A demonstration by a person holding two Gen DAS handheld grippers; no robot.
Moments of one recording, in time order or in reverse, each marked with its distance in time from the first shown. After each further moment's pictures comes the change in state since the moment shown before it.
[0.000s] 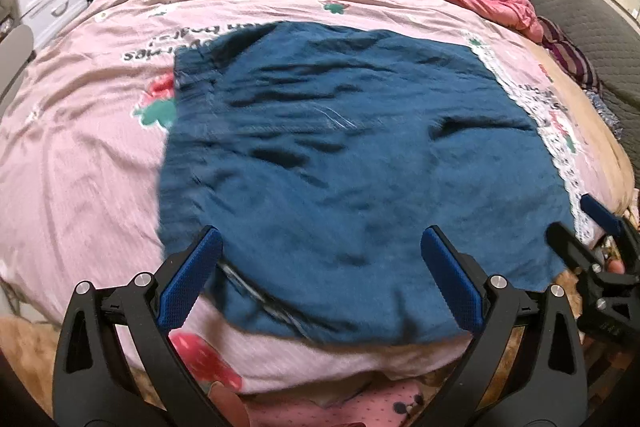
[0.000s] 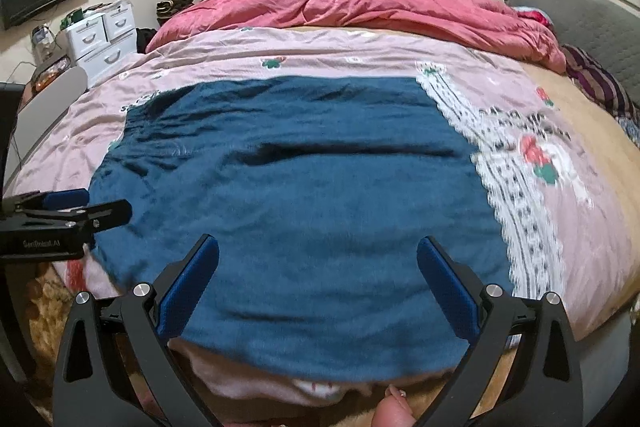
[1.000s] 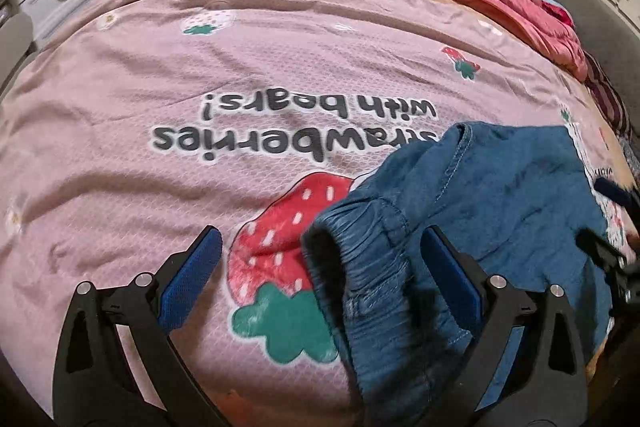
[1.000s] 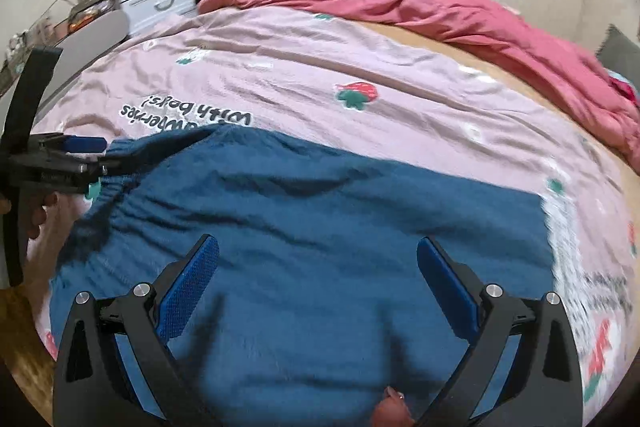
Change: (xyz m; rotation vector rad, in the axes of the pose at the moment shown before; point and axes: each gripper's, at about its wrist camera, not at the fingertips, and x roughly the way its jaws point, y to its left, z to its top) left arm 0.087 0.131 0.123 -0.072 0.045 0.003; right arm 0.150 0.062 0.143 -0.269 0.117 0.173
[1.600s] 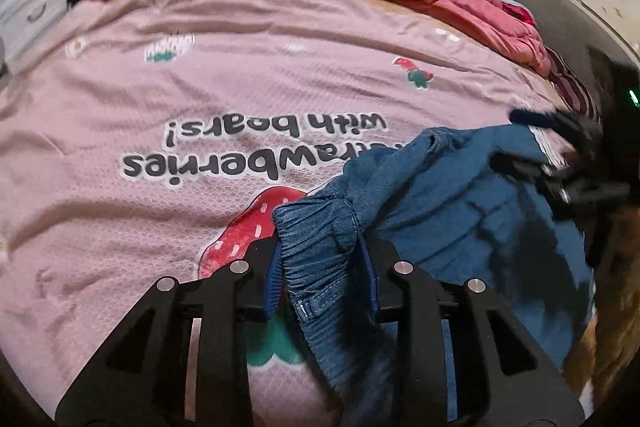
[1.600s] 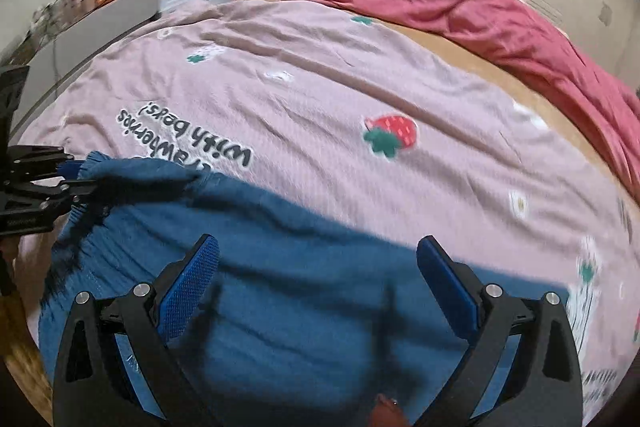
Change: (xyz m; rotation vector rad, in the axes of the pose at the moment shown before) left arm -0.022 -0.010 -0.002 0.076 -0.075 -0.119; right arm 0.047 -0.008 0.062 -0.156 0.033 0.093
